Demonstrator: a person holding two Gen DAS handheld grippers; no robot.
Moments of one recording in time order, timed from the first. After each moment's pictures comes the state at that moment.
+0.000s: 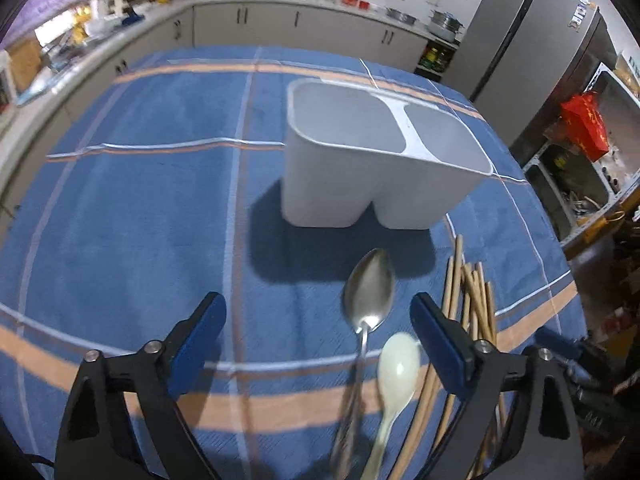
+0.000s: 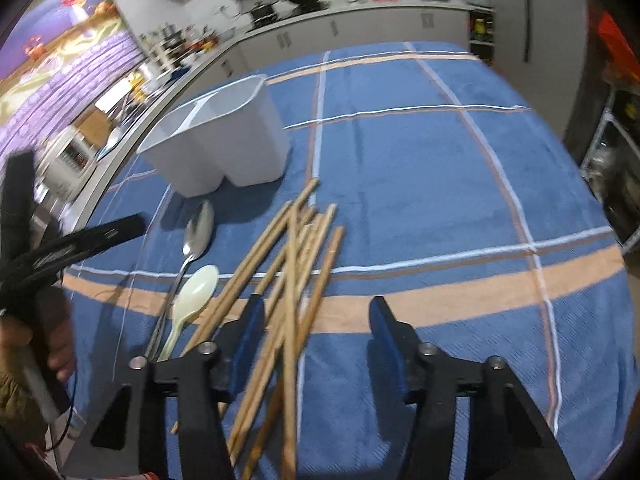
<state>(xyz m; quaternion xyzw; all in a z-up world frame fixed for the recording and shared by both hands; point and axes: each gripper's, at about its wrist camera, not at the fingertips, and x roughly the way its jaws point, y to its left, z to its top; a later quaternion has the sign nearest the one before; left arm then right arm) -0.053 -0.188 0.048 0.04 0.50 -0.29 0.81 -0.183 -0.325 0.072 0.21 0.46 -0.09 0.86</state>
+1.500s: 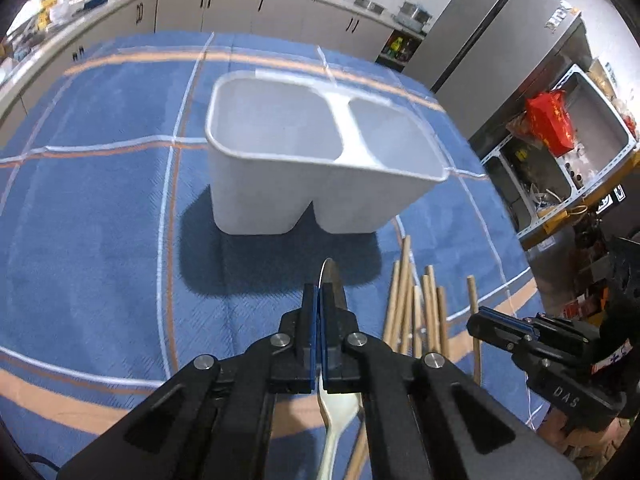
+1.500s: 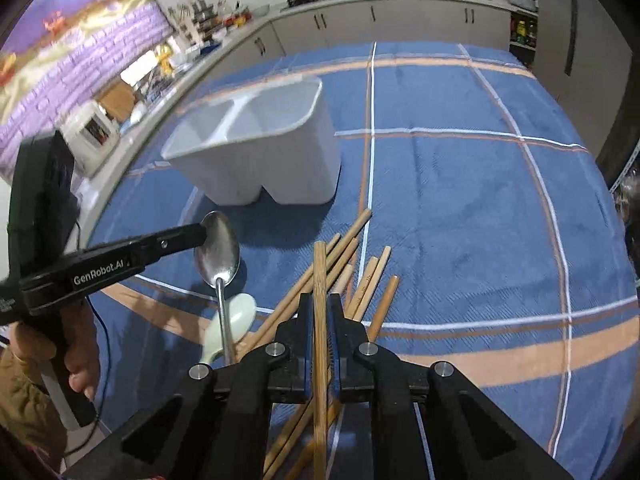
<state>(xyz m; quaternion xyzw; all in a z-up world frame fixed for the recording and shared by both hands) -0.056 -0.210 0.061 0.02 0.51 -0.36 0.78 -0.132 -0.317 0.090 0.20 0.48 -0.05 0.86</state>
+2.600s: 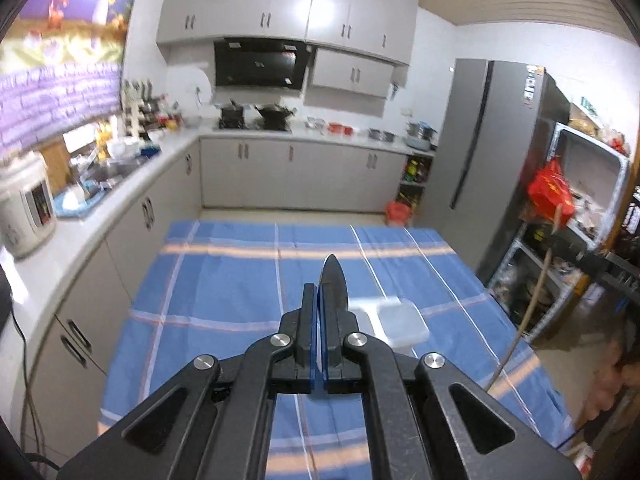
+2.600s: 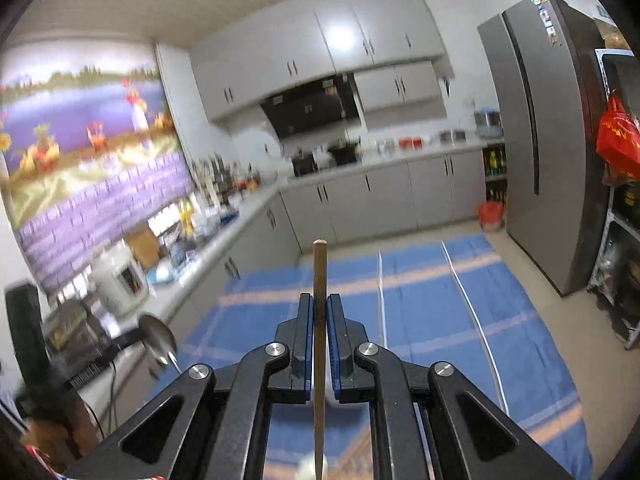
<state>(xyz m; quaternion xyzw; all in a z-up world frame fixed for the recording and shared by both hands) -0.072 -0.107 0.253 0.02 0.26 -0.30 0.91 -0.159 -0.303 0.293 0.18 0.18 -0.11 0.96</state>
